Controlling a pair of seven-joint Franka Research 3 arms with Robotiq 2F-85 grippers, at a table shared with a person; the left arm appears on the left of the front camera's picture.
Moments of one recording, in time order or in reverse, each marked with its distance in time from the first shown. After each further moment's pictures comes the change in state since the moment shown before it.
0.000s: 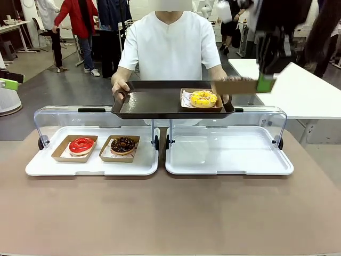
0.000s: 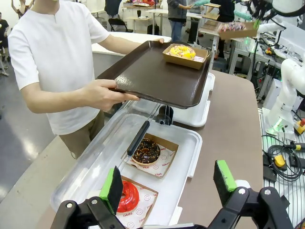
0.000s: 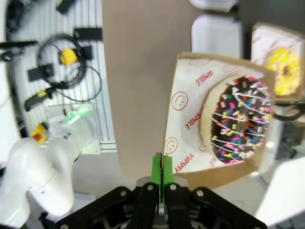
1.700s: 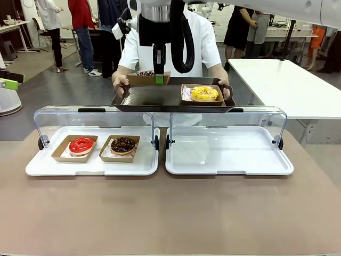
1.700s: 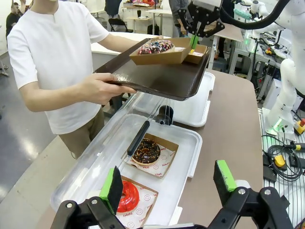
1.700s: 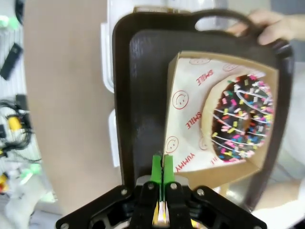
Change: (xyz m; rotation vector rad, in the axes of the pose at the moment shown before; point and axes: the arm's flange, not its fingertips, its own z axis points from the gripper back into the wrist) left arm 0.000 0.000 0.000 0.000 0.000 0.000; right arm 0.216 -0.166 -0.096 -0.102 -0.048 0.044
